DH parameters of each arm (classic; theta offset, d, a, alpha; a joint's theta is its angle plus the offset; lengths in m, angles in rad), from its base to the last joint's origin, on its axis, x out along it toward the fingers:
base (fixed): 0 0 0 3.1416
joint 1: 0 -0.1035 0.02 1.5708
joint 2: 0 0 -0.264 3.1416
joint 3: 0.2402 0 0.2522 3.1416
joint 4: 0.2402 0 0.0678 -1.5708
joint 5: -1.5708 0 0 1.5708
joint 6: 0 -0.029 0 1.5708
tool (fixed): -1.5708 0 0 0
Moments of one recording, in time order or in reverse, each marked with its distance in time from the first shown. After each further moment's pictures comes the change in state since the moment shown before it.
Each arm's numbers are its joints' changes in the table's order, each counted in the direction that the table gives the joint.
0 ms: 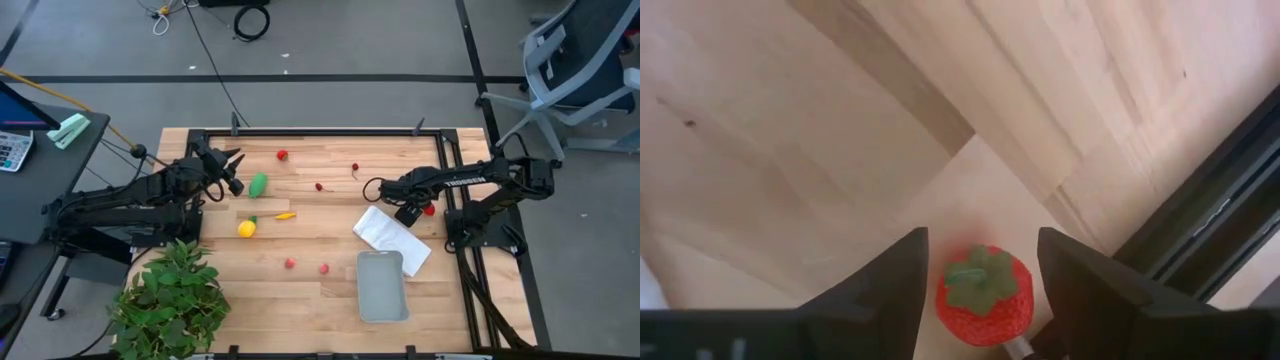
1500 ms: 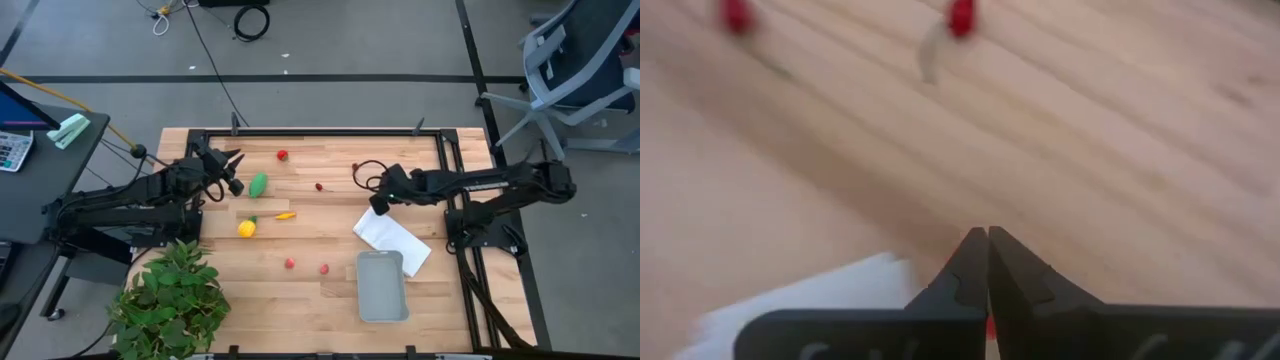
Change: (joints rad) left arm 0.000 0.000 0.000 0.009 0.000 0.002; right arm -0.120 -0.195 -0.001 -0.473 0.106 -0.265
